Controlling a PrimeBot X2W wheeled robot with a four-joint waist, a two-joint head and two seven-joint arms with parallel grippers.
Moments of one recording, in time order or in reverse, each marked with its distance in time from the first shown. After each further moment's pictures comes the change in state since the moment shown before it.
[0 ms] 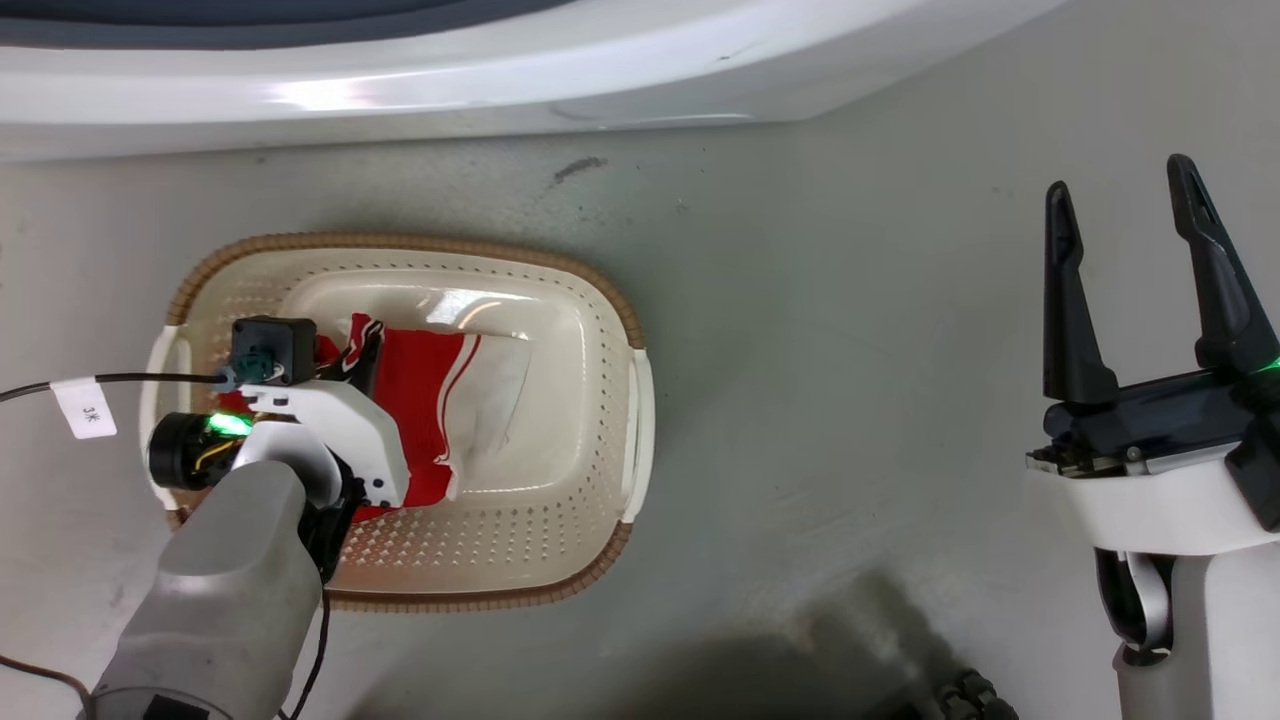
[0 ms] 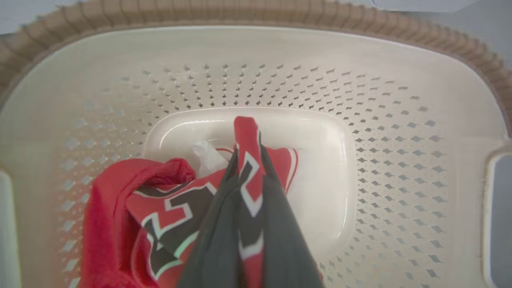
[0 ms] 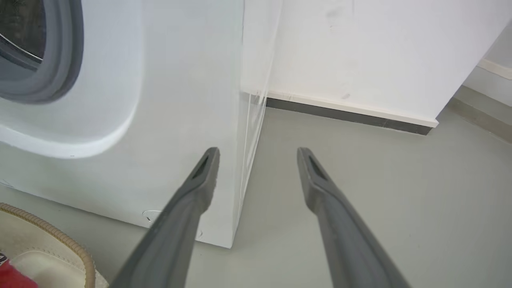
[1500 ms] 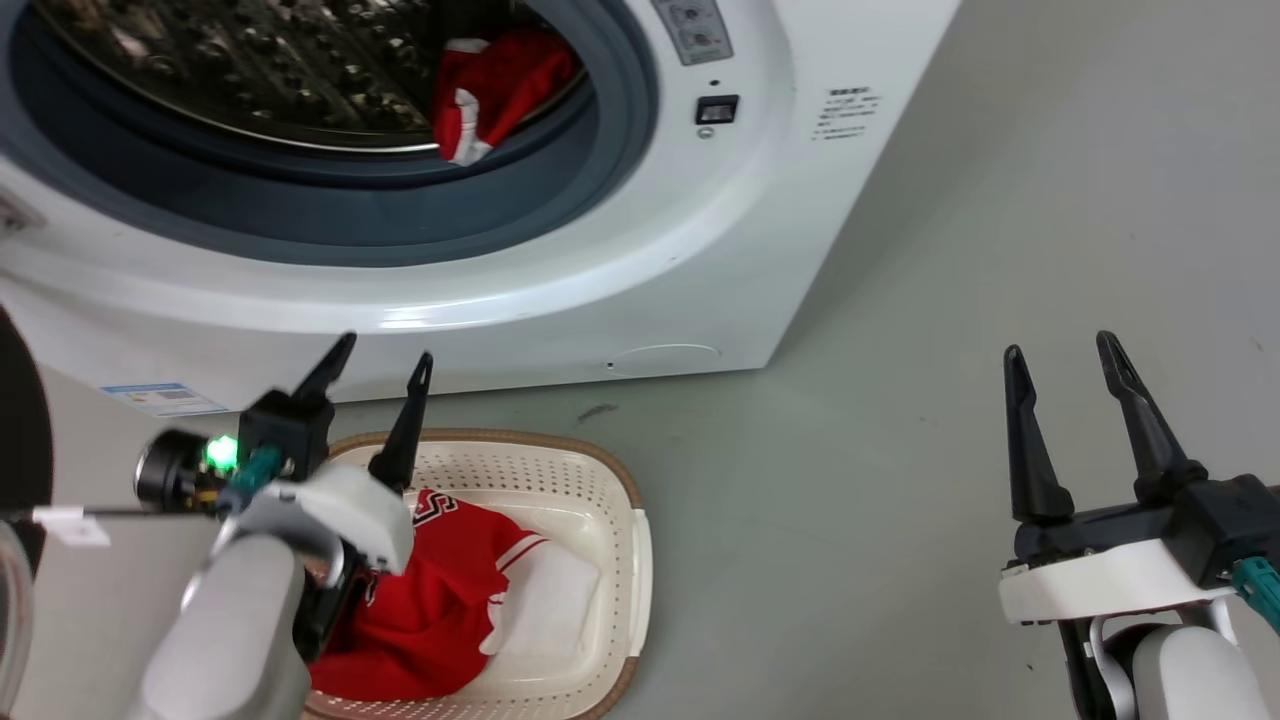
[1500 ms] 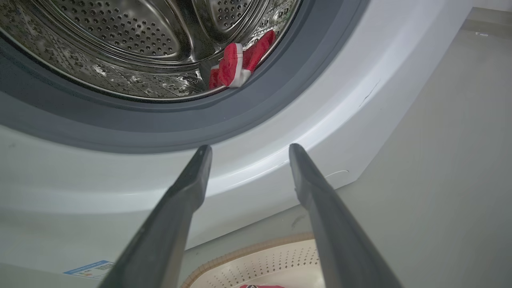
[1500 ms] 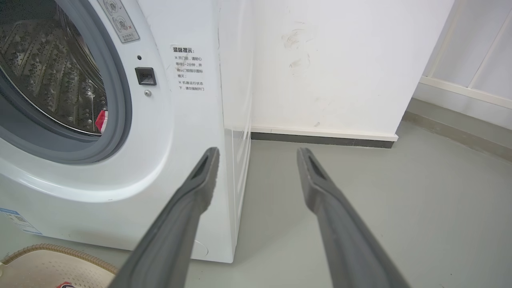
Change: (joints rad) left arm 0.377 0.049 0.262 -0.634 0.357 0.028 -0.004; right arm 0.149 0.000 -0.023 0.184 0.070 0.000 0.000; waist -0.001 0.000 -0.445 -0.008
